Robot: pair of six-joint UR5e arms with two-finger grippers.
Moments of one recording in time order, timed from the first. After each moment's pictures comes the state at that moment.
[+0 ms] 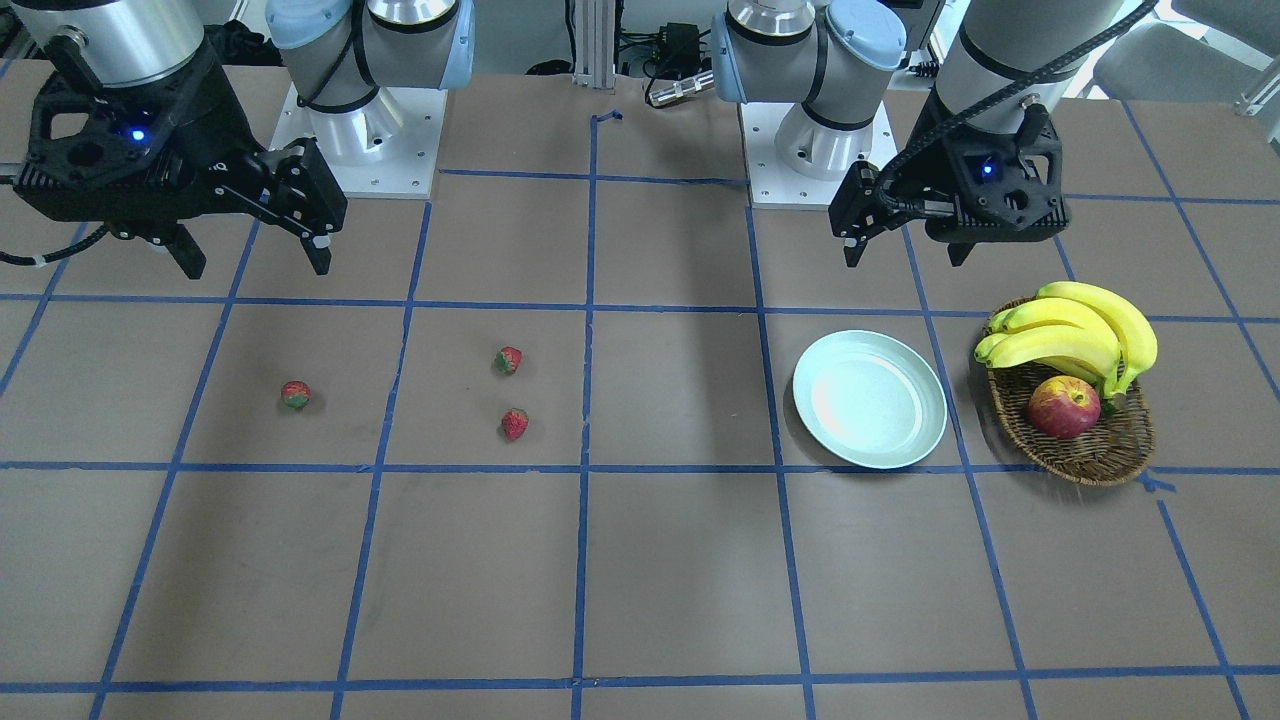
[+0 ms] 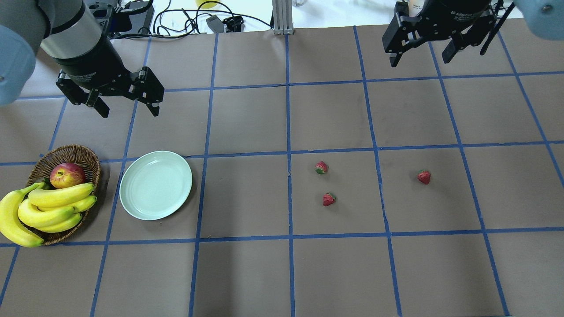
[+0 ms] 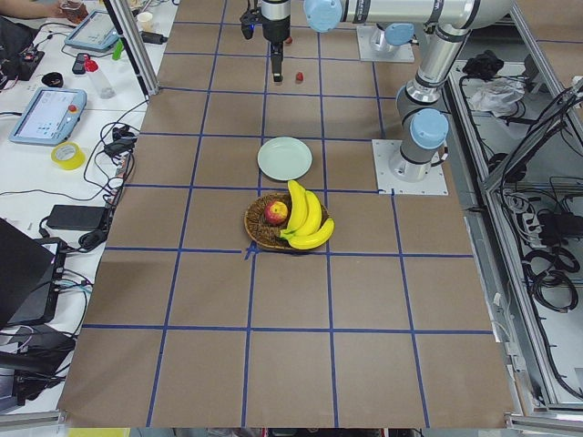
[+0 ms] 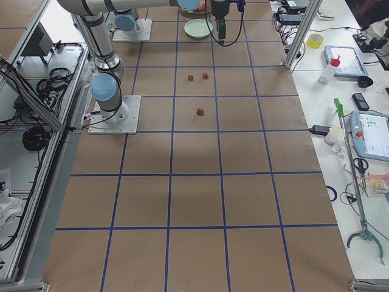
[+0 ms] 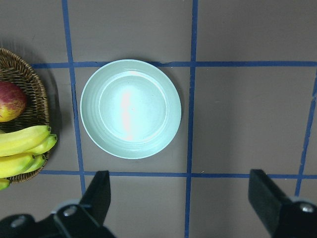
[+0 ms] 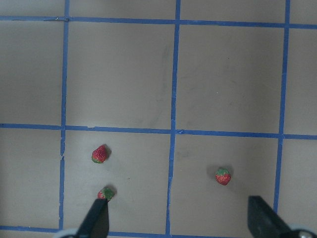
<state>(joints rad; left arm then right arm) -1.53 -1.55 -1.57 -1.59 1.62 0.03 1.56 -1.53 1.44 -1.59 -1.54 -0.06</state>
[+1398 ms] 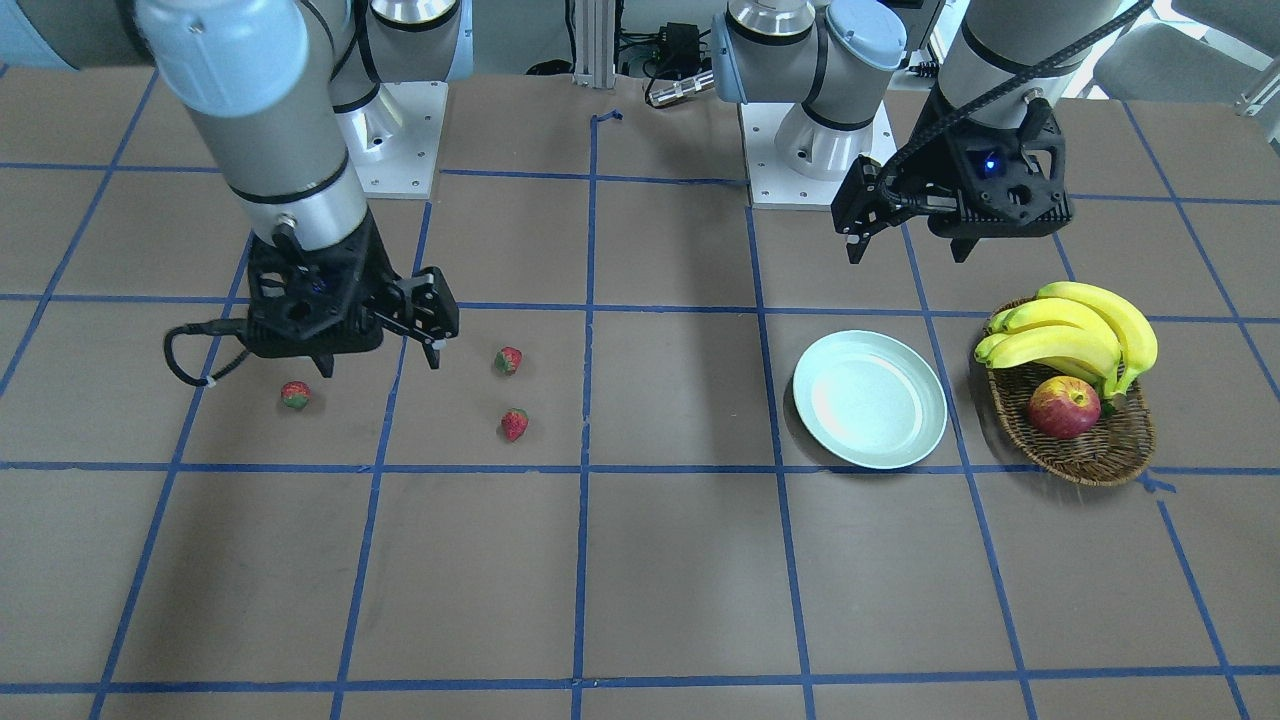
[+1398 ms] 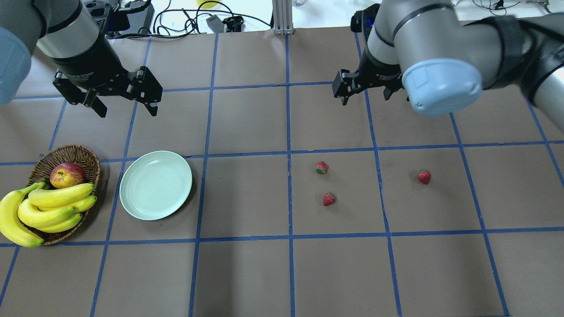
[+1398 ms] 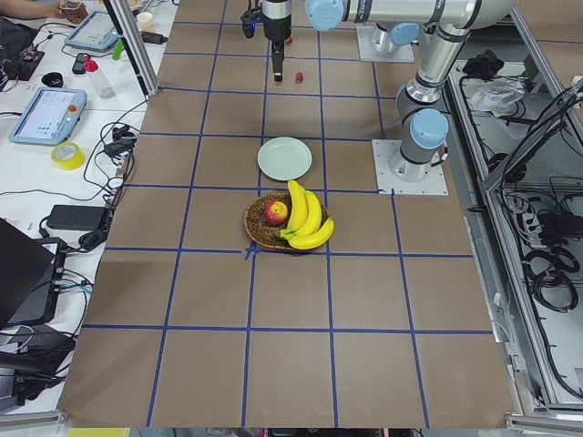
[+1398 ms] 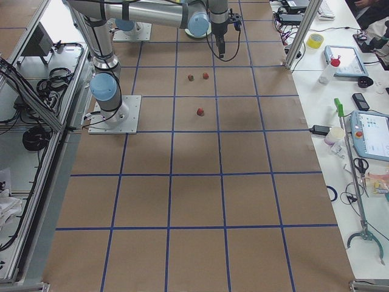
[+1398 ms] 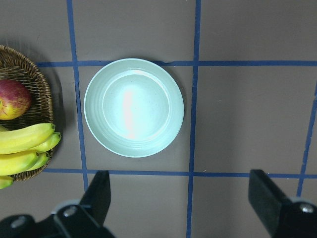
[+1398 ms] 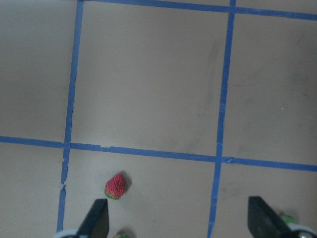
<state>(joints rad) -1.53 -1.55 -1.58 -1.60 1.62 0.03 1.70 -1.40 1.72 -2.03 -1.55 0.04</state>
